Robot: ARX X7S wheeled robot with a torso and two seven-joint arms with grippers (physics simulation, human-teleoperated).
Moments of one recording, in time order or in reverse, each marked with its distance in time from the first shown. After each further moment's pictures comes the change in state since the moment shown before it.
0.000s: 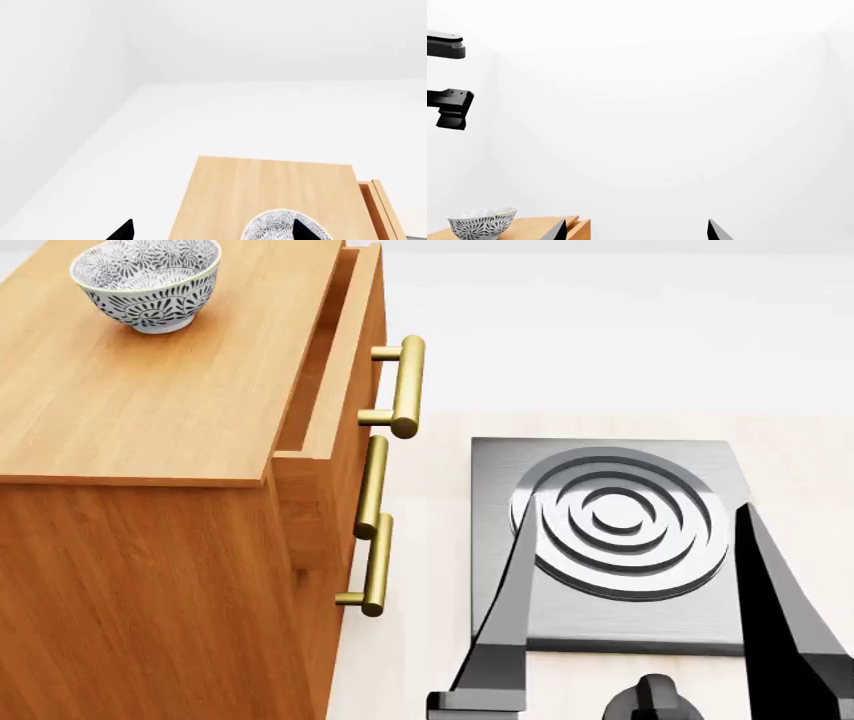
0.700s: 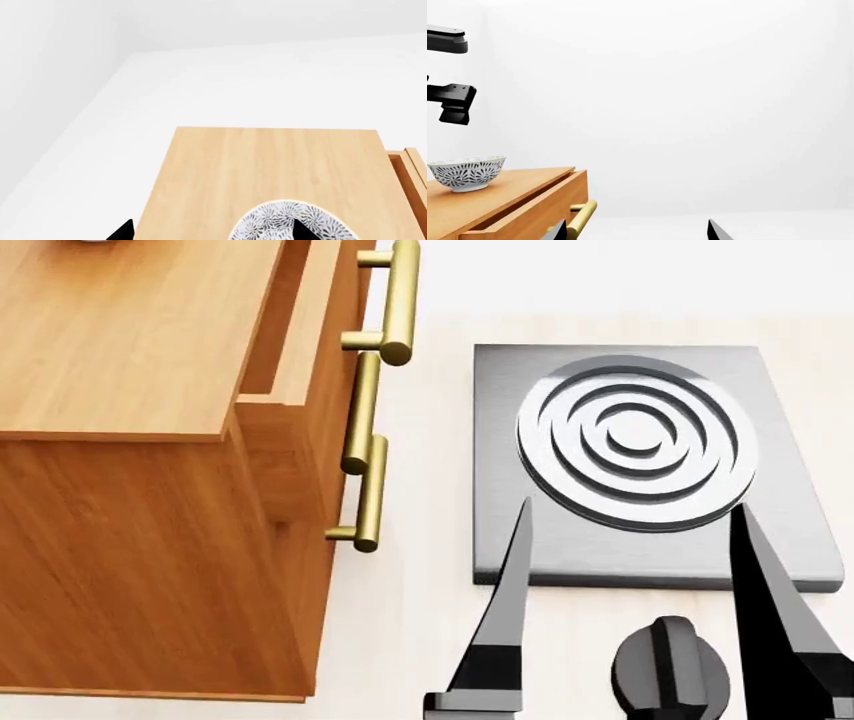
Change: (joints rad) left arm -0.009 0.001 0.016 0.000 -0.003 0.008 0.019; right arm 0.010 0.005 -0.017 0.004 0.002 -0.007 0.005
